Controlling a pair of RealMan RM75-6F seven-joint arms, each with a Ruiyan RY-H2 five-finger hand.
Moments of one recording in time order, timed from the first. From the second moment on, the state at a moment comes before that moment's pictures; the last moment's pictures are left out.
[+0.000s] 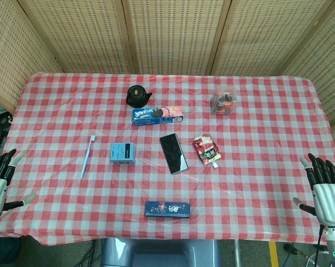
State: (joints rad) left arm -0.09 -1.11 -0.02 -1.61 1.55 1.51 0.03; right arm 0.06 -1.11 0.07 -1.59 -1.54 1.55 -0.06
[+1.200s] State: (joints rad) left arm -0.72 -1.42 -0.22 -1.62 1.05 0.89 0.79; right arm 0.06 -1.12 0.10 -1.57 -1.48 1.53 -0.08
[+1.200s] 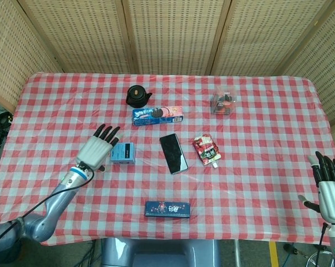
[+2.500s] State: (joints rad) left arm -0.86 -1.58 -0.18 -1.44 1.06 1.03 0.51; right arm 0.06 -1.11 0.11 -1.56 -1.47 1.52 -0.05
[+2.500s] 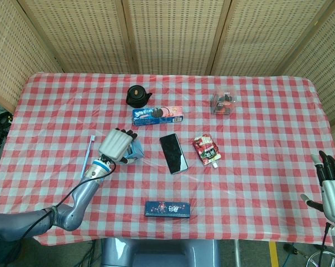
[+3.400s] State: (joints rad) left arm -0.76 -1.82 -0.11 -0.85 1.50 1.07 -0.74; right arm 0.07 -1.12 0.10 -1.55 -1.46 1.50 -0.06
